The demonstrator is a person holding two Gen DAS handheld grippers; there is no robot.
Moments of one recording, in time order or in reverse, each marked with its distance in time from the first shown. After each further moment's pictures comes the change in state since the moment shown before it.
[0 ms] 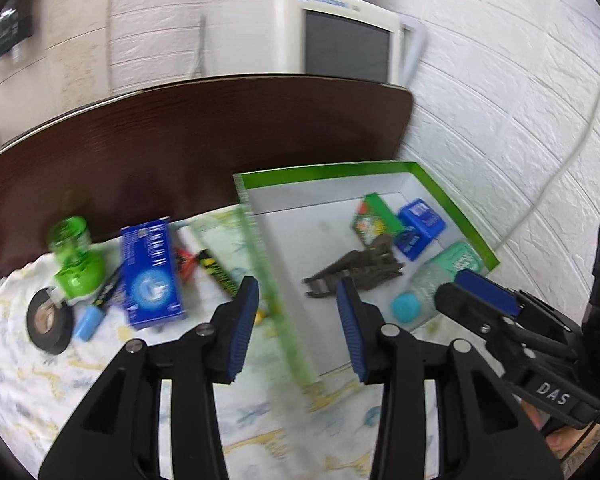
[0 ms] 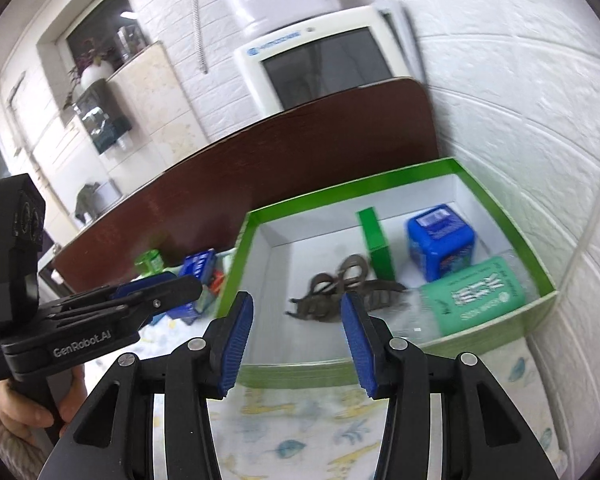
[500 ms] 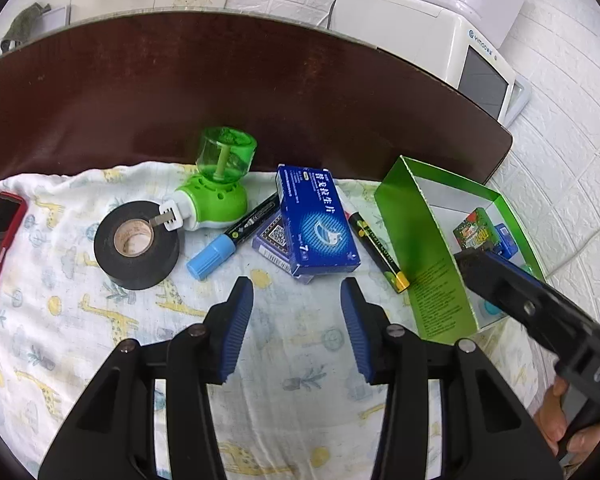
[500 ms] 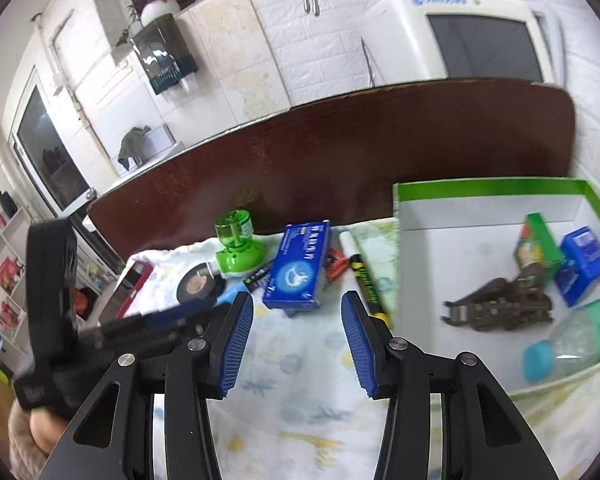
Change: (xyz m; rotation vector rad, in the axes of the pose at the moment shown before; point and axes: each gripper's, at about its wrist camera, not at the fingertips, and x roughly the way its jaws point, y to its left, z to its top) left arm -0.008 0.122 -0.051 -0.243 0.004 0.055; right arm 0.075 0.118 0.003 -0.132 0.125 0.128
